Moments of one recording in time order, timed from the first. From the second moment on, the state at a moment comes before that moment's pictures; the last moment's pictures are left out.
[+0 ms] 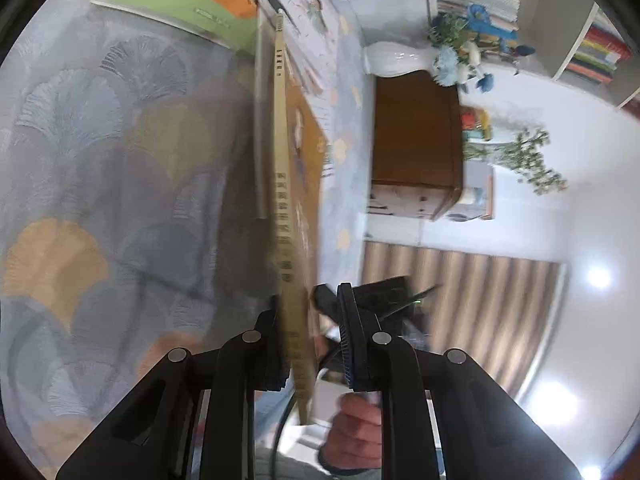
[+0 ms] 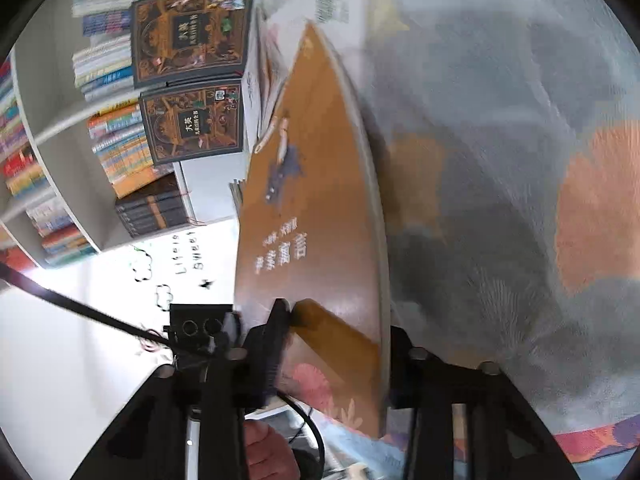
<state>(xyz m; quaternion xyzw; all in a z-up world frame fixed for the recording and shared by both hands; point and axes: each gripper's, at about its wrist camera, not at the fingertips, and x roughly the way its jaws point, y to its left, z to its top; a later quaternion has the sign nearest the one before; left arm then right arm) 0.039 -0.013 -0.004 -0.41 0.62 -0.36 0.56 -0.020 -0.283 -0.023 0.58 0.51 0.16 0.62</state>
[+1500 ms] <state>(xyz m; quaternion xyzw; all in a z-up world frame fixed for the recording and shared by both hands) 0.066 0.144 0.160 -0.21 0.42 -0.24 0.85 0.103 -0.027 0.164 0.05 0.46 0.30 0.83</state>
